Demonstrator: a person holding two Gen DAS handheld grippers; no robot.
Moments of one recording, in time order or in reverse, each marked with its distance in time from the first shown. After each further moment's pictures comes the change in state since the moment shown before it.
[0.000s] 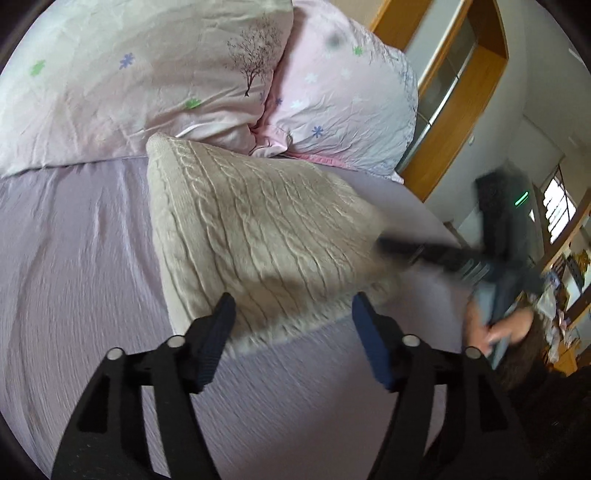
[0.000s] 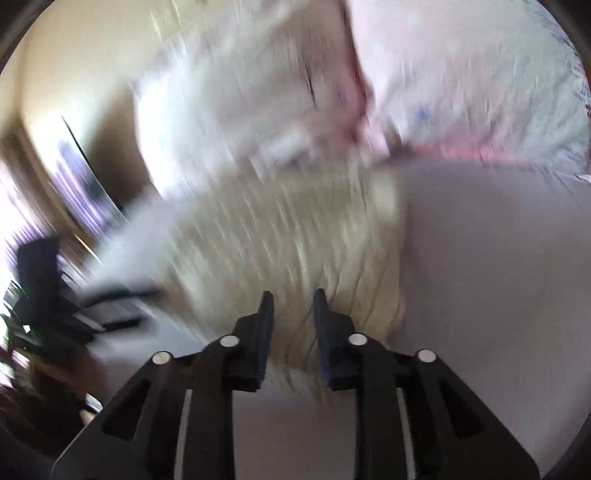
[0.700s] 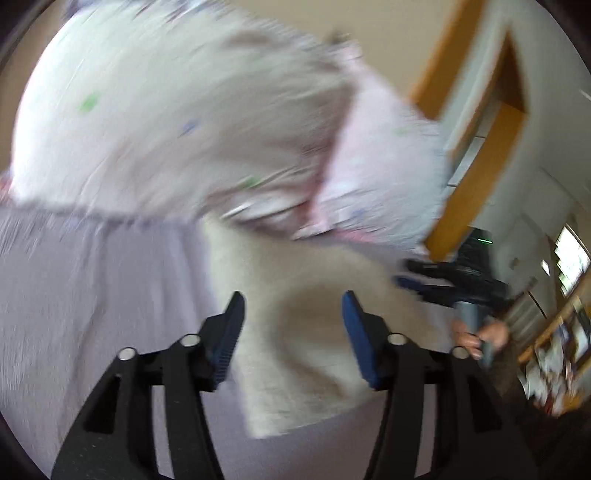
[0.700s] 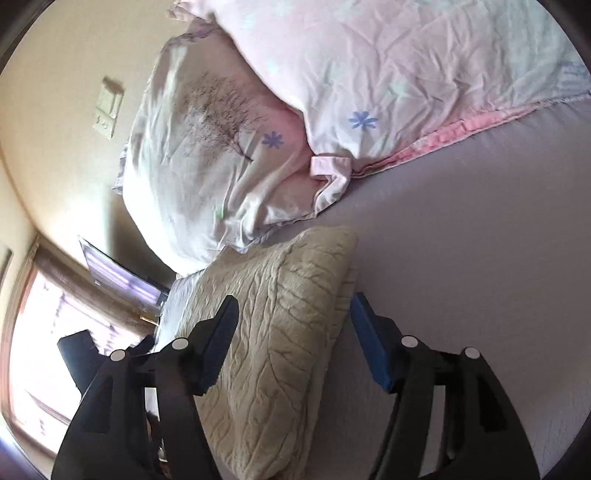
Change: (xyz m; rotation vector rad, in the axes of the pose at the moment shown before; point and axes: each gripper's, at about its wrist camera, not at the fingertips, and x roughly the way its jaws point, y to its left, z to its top) left arm -0.022 0.032 0.064 -0.037 -0.215 0.030; right arm 0.030 -0.106 0.081 0.383 -0.059 0.305
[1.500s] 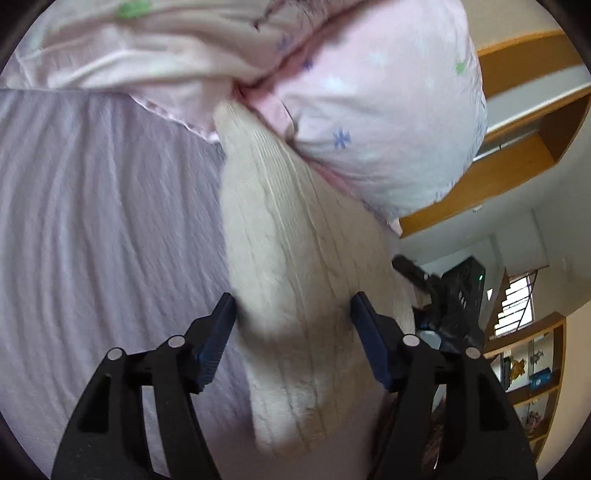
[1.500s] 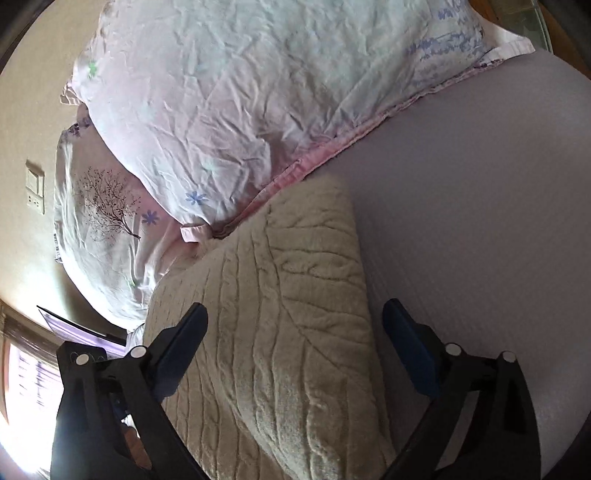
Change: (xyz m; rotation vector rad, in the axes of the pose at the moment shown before) left arm 0.213 -0.043 0.001 -0.380 0.379 -0.166; right arm -0.051 -0.101 0.027 0.205 -0.092 -0.200
